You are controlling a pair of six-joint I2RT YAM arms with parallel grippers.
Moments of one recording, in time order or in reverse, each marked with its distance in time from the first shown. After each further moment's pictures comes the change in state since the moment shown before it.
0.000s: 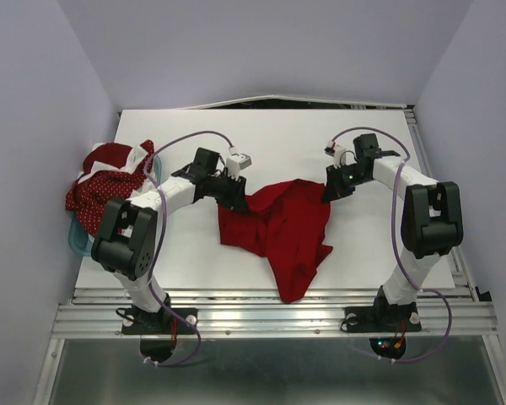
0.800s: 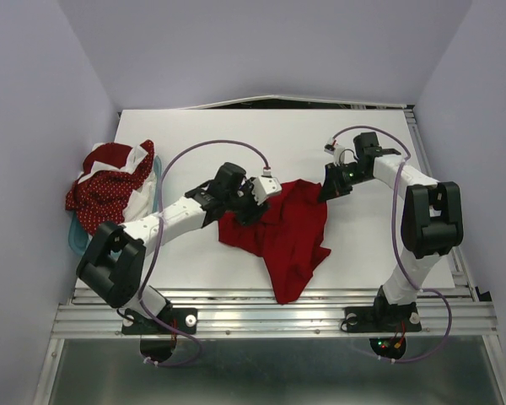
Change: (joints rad) left arm -0.251 -0.194 -0.098 0.084 -0.285 0.334; right arm 0.000 0.000 0.023 -0.040 -0.124 0.042
